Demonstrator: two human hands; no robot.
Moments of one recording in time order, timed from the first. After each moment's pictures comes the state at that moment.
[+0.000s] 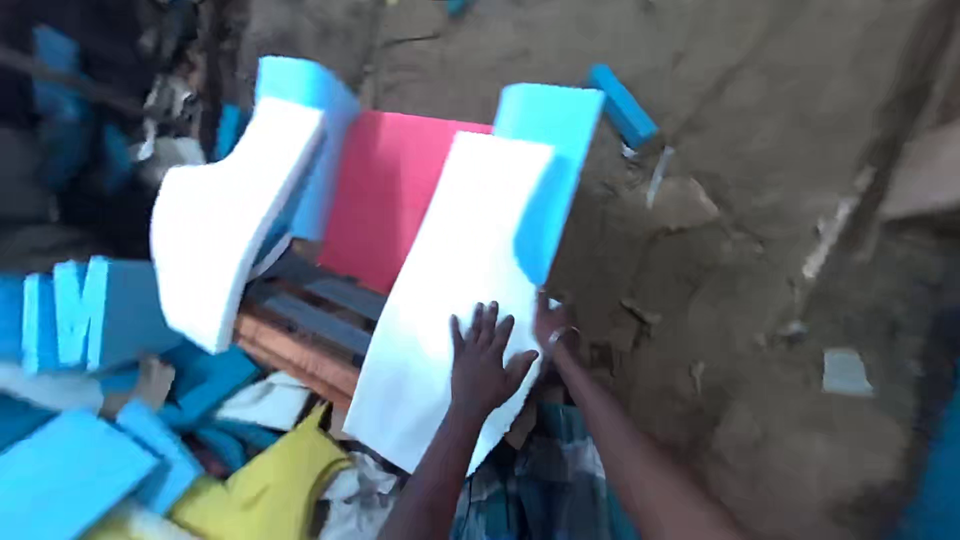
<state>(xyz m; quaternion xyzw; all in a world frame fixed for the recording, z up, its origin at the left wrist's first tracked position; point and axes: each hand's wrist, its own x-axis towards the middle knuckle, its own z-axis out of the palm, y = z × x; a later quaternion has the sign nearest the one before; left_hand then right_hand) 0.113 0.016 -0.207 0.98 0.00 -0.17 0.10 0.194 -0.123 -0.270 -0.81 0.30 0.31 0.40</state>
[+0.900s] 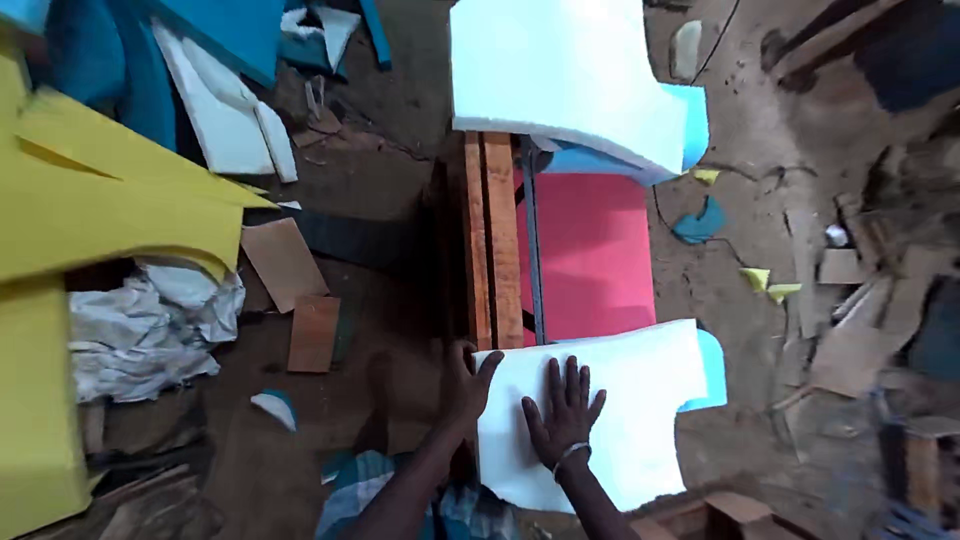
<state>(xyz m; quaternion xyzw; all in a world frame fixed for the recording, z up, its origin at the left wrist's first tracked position) -0.087 0.231 -0.208 0.48 0.59 0.12 0.63 0.061 0.094 -0.199 -0.86 -0.51 0.08 0.05</state>
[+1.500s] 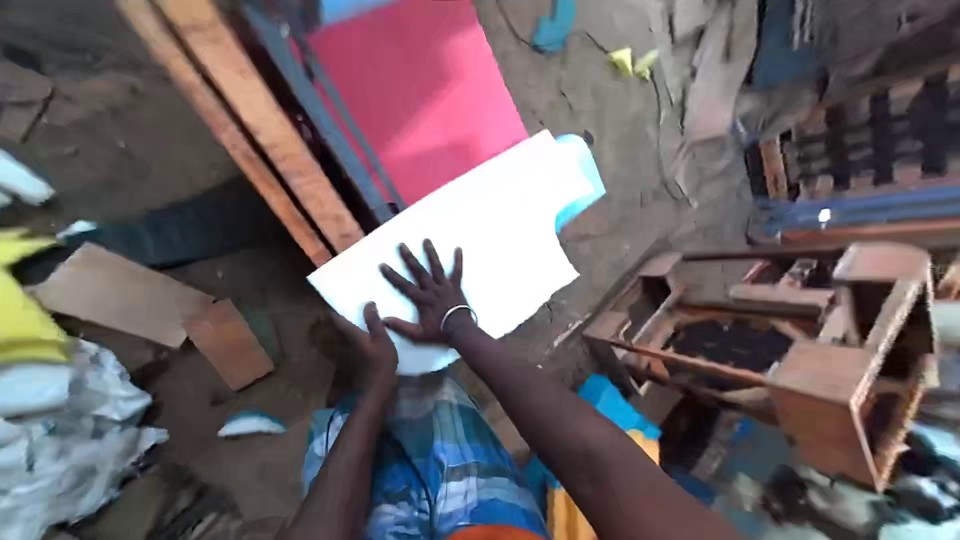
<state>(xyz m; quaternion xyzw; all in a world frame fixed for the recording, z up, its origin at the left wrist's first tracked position) -0.100 0.134 -0.198 0.62 0.62 0.05 0.47 0.042 0.067 -0.204 -0.82 -0.55 0.14 0.03</state>
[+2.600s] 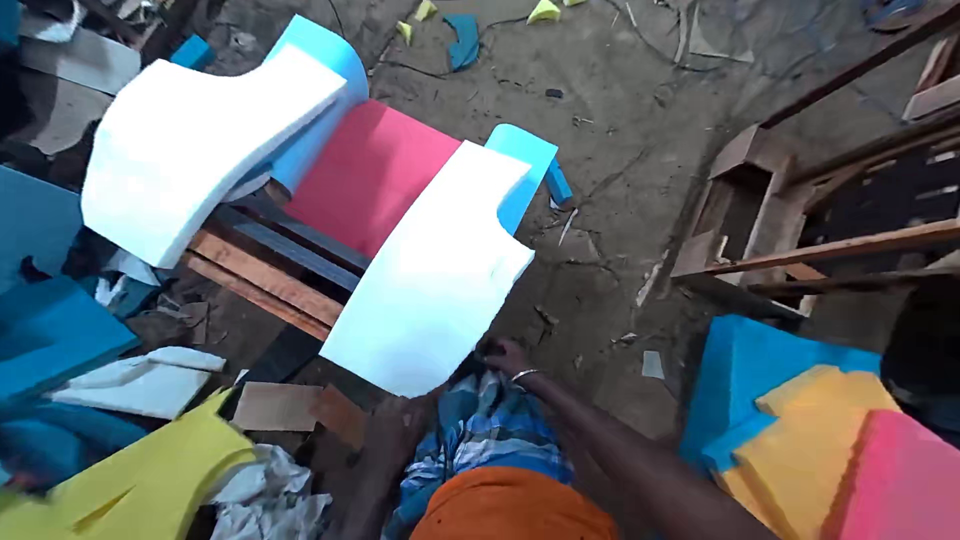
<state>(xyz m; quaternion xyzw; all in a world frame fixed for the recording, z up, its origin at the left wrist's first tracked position) -0.150 0.130 -0.114 0.90 0.18 -0.30 0.27 0.021 -0.112 -0.167 -0.75 0.09 0.50 0.42</state>
